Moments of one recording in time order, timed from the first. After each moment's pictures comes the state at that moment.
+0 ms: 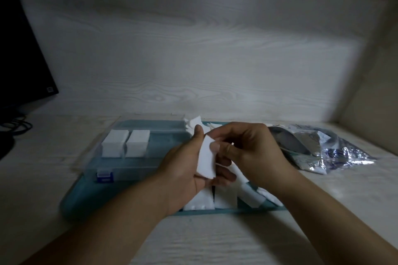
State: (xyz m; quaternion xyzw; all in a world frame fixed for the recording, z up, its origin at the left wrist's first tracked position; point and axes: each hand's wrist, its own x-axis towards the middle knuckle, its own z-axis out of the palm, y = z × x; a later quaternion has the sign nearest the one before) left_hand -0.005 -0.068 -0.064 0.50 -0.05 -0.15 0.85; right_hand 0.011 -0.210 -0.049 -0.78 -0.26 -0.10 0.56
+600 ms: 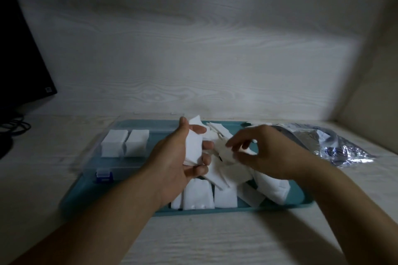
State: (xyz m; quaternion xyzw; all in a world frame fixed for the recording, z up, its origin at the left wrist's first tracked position) left_hand 0.000 -0.054 -0.058 0.51 0.05 -0.09 0.86; right_hand 0.029 -0.252 -0.035 -0.94 -0.26 -0.07 0.20
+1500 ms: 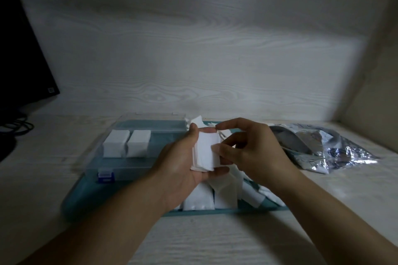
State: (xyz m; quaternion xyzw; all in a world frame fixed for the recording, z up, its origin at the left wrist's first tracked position) left_hand 0.001 -0.061 -0.066 0.48 0.01 -0.12 0.87; right_hand 0.007 -0.210 -0.043 -0.83 -0.14 -0.07 0.53
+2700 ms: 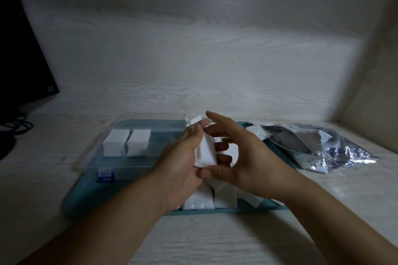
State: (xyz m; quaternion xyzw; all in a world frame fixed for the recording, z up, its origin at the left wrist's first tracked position) left_hand -0.001 -0.063 -0.064 0.44 -0.05 -0.12 0.89; right_hand 0.002 -0.212 -0.048 -0.86 -0.31 -0.07 0.40
